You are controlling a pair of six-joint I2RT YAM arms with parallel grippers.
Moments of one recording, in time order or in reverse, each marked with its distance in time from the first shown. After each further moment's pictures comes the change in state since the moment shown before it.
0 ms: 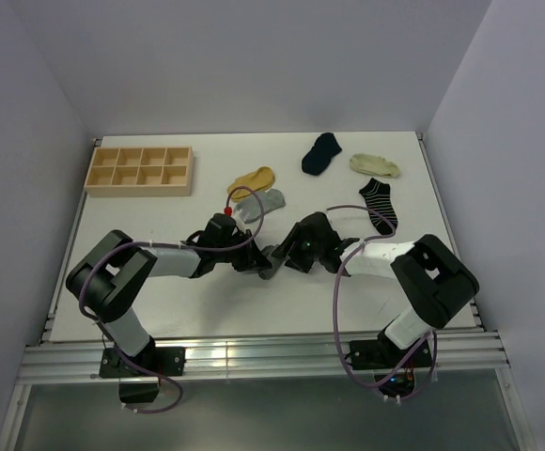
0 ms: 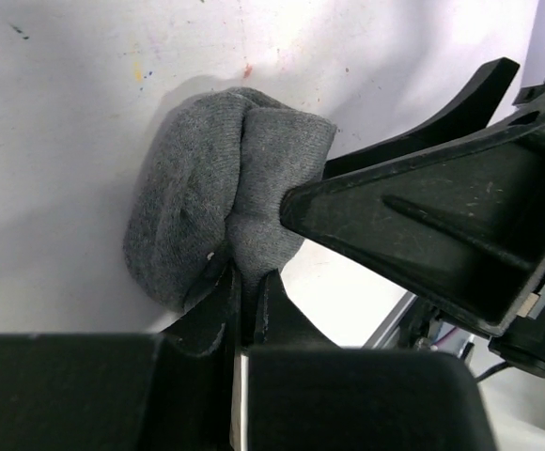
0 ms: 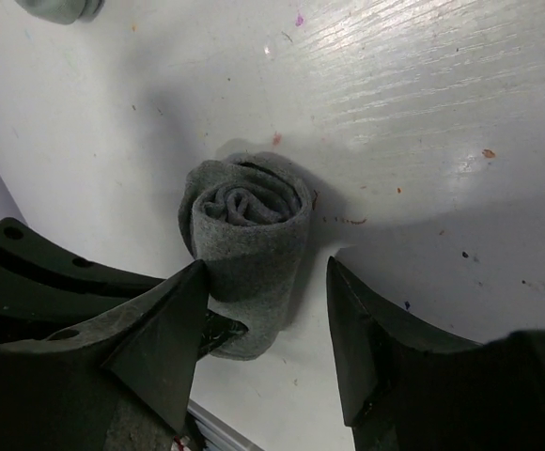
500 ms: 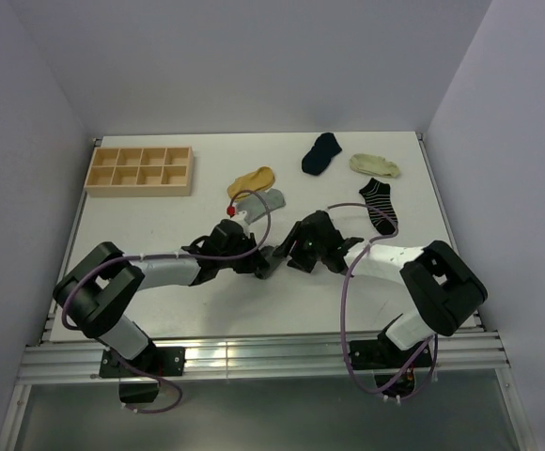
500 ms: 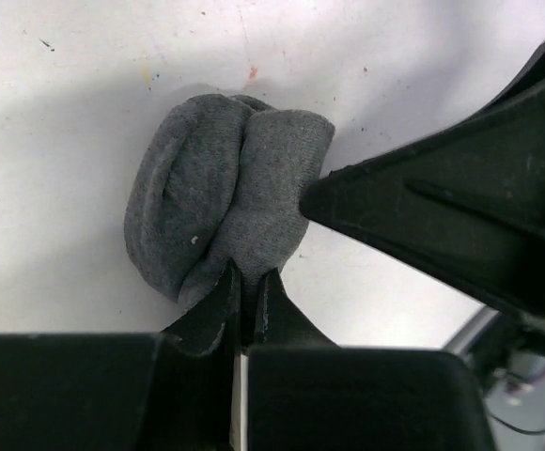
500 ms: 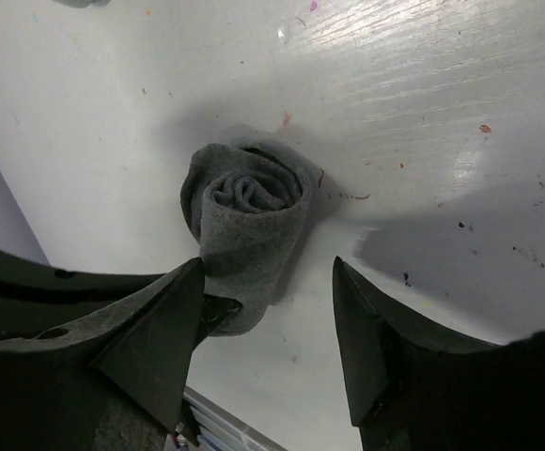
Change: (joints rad) left arm -0.124 -0.113 -0.008 -0.097 -0.266 0.128; right arm 0.000 -0.057 0.007 -0.065 0.000 -0.027
